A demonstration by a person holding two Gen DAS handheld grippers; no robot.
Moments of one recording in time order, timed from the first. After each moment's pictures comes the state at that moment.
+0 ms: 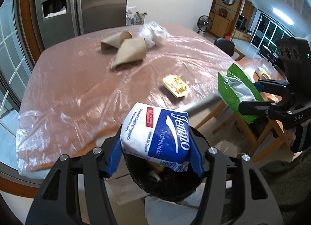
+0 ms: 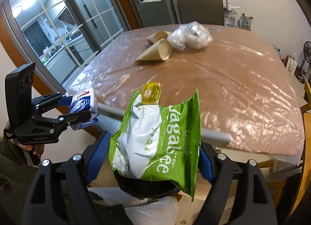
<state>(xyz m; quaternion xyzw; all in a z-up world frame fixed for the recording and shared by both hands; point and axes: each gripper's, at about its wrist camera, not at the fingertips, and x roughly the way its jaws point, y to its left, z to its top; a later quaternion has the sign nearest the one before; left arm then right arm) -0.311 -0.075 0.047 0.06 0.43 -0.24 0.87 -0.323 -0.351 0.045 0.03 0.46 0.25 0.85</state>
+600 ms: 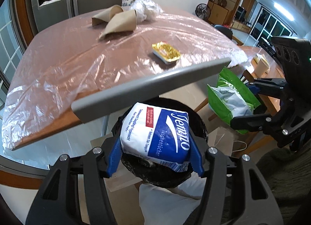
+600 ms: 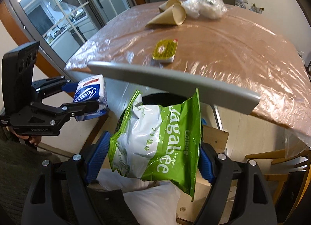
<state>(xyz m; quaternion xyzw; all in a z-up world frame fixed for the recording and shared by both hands) -0.328 -0.083 0.009 0.06 0.47 -0.25 0.84 -0.351 -0.331 0.001 0.00 0.51 0.27 0.81</state>
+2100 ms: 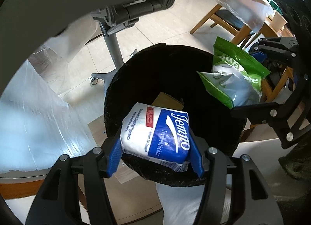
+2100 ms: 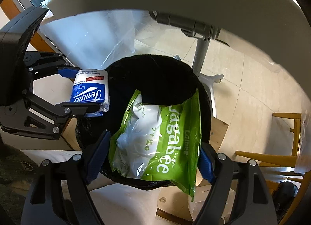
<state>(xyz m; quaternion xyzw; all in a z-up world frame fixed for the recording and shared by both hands) -0.303 -0.114 -0.108 0.16 0.55 -0.25 0.78 -0.327 -0.299 -0.102 -0.10 0.57 0.26 0.77</state>
